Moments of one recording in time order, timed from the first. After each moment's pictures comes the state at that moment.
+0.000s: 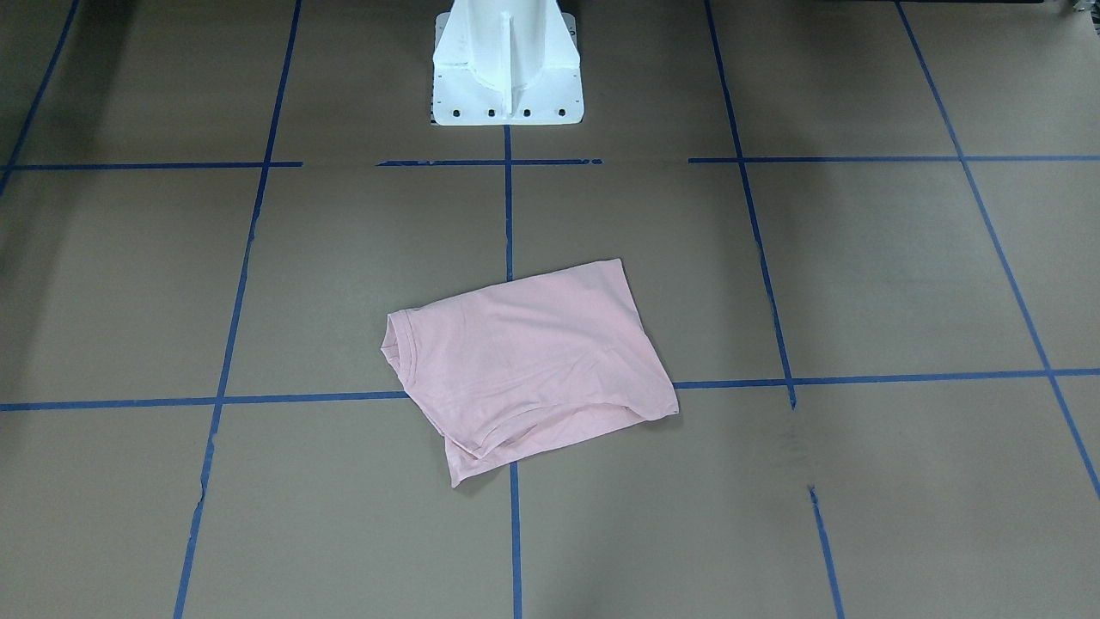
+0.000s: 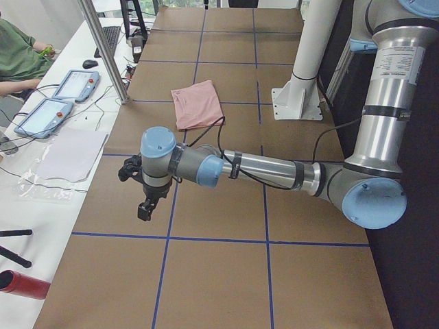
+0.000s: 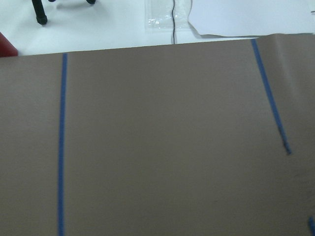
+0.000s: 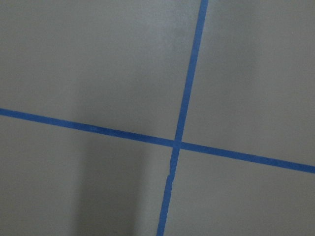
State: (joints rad) left arm -1.57 -1.66 -1.58 -1.76 -2.29 0.19; right arm 1.55 -1.46 1.44 -1.49 2.38 -0.11
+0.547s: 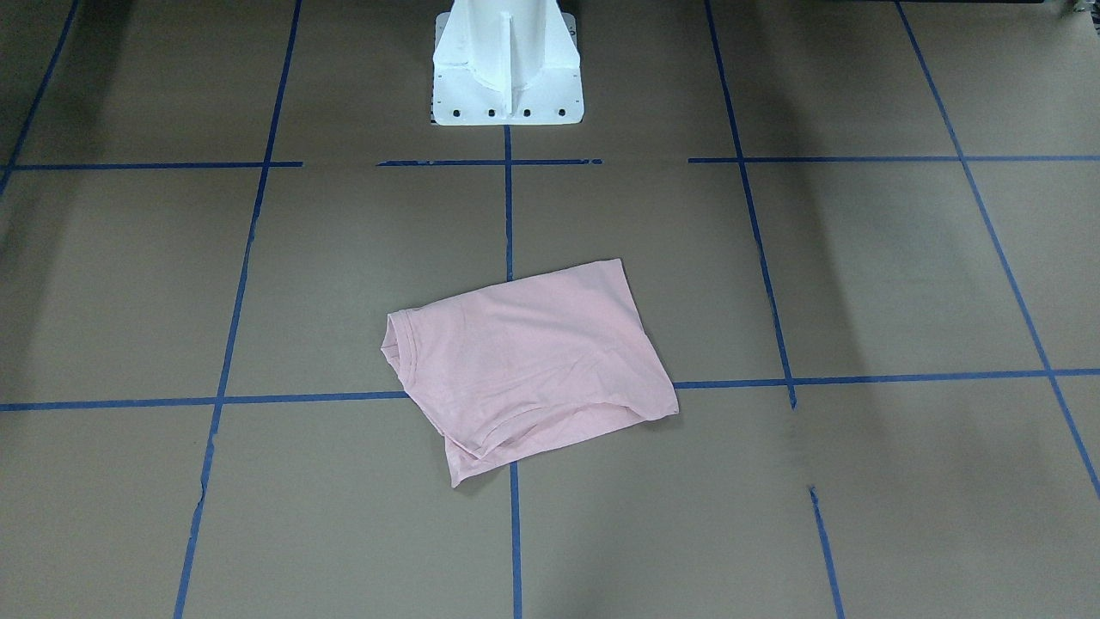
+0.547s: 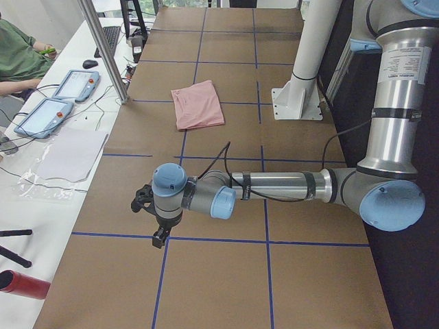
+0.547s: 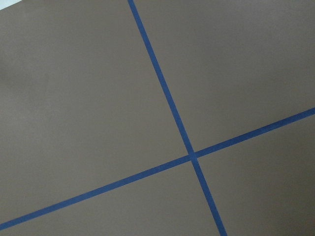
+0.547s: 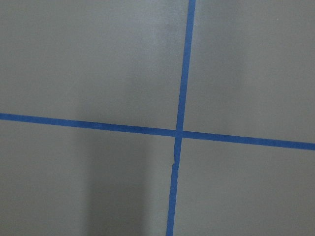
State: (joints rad) left arm -1.58 -1.61 -1.48 -1.85 -2.31 0.19; right arm 1.56 -1.52 1.55 -1.50 2.38 0.02
